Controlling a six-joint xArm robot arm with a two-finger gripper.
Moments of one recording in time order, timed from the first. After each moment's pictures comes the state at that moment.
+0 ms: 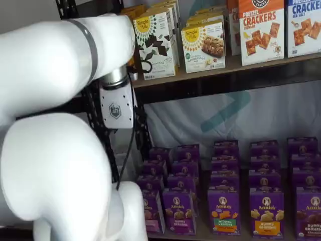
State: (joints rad) arm 0.26 -0.91 -0.56 0.07 1.44 0.26
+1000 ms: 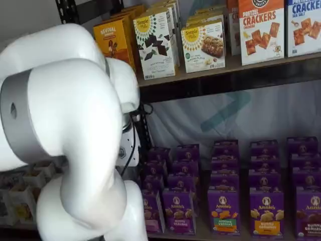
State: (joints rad) arm 0.37 -0.71 -0.31 0.03 0.97 0.37
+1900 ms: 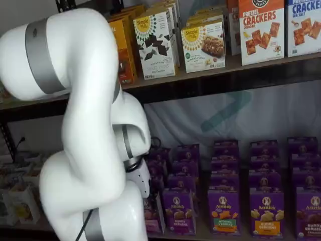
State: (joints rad) arm 0.34 -0.33 -0.19 -0.08 0.45 0.43
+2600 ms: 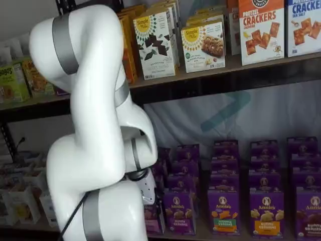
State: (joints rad) arm 0.30 0.05 -0.32 -0.11 0.18 0.41
